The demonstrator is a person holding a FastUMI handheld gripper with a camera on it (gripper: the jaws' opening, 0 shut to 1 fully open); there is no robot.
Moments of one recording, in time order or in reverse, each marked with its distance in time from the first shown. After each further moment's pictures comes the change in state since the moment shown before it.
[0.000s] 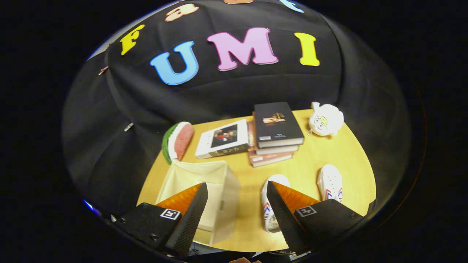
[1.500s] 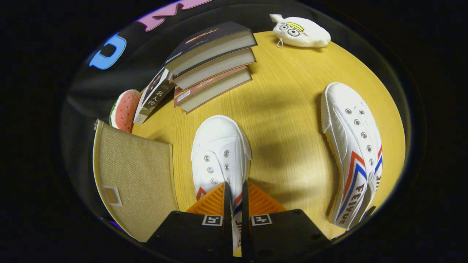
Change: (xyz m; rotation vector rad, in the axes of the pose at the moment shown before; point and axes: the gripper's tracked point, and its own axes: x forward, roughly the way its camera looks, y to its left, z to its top) arm 0.136 -0.119 -0.142 0.268 0.448 0.002
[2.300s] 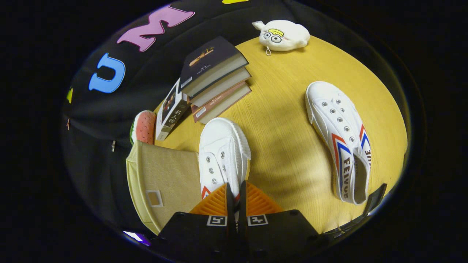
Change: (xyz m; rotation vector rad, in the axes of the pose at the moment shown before) arm -0.082 0.035 0.014 0.136 -0.079 0.104
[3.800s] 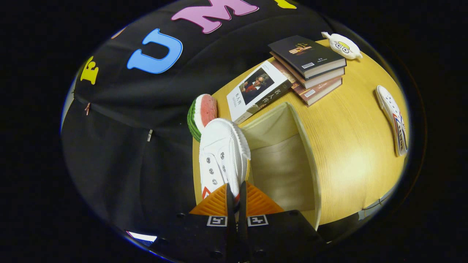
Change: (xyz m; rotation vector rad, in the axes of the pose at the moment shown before) arm 0.012 0.257 -0.087 -0.046 0.028 0.177
